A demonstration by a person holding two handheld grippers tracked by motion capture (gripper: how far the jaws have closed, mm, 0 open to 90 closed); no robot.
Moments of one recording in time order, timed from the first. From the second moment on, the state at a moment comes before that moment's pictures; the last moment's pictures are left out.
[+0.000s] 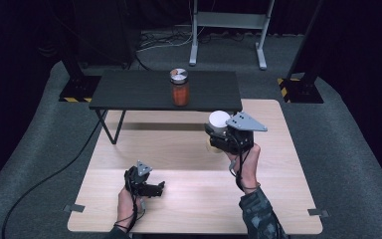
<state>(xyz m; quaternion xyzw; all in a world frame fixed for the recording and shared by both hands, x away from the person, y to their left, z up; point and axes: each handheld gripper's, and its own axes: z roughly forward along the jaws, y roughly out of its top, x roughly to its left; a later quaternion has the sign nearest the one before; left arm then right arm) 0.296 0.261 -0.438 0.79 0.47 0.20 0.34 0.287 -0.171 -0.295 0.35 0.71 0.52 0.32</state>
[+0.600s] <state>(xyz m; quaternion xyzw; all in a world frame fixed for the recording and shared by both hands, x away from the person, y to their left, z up) 0.295 0.261 -0.438 0.79 0.47 0.20 0.34 0.305 -0.172 -0.280 0.35 0.71 0.53 0.32</state>
